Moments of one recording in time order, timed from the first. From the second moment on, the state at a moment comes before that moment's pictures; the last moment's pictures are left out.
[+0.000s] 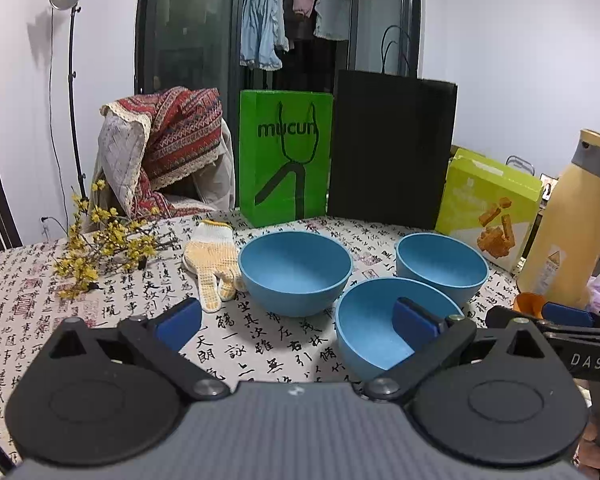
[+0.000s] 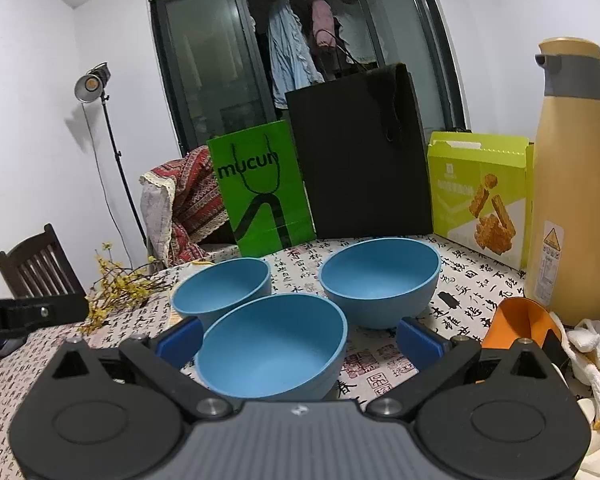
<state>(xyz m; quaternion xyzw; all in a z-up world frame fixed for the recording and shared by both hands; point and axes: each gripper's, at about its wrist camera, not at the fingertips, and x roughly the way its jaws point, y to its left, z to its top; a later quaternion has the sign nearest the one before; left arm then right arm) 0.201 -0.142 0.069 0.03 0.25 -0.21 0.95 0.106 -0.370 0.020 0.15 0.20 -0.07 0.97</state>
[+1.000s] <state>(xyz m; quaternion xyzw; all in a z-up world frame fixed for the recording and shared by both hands) 0.280 -0.201 0.028 0.02 0.32 -0.15 0.93 0.181 -0.395 -0.001 0.18 0.27 -0.10 0.94</state>
